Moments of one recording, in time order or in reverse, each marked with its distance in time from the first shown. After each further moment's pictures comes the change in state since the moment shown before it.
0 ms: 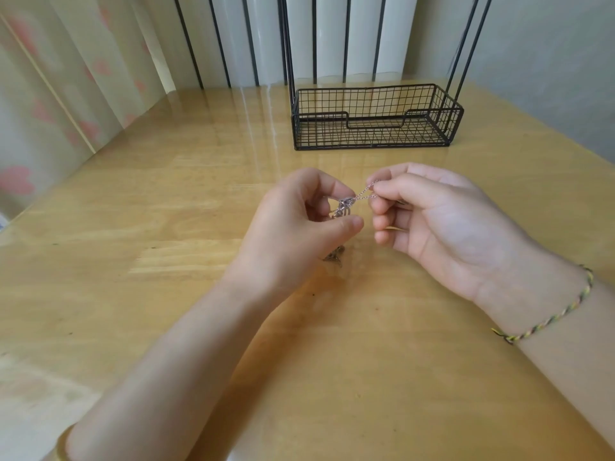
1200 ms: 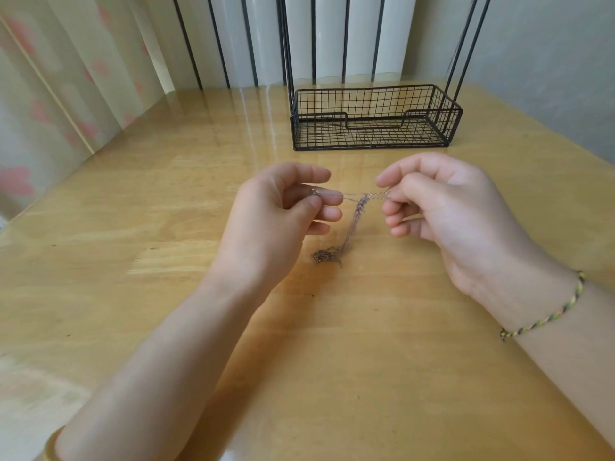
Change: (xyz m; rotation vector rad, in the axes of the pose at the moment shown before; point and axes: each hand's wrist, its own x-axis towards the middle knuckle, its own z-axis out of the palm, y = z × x) left_hand 0.002 -0.002 -0.008 -0.150 0.086 -0.057; right_hand 0.000 -0.001 -0.004 -0.338 0.187 -0.161
